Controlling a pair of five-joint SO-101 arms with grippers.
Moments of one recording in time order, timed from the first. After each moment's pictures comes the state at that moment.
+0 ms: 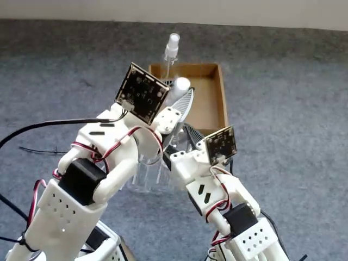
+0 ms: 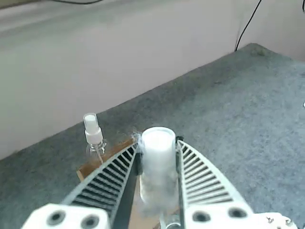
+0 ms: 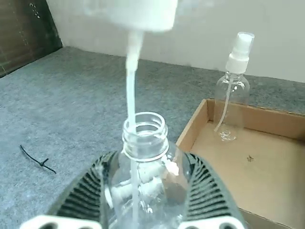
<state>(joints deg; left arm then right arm) 29.6 -49.5 24.9 48.4 0.5 -34.2 -82.0 78.4 22.7 -6.1</state>
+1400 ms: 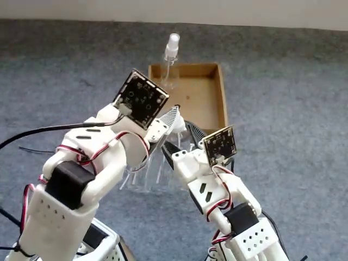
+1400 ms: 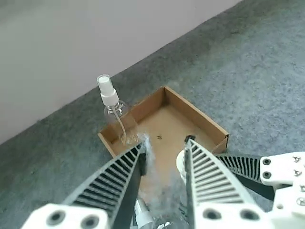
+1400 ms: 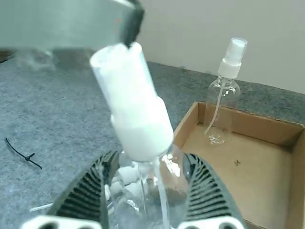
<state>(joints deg) 25.9 -51.0 21.2 63.9 -6.2 -33.1 -82.0 78.4 22.7 -1.4</state>
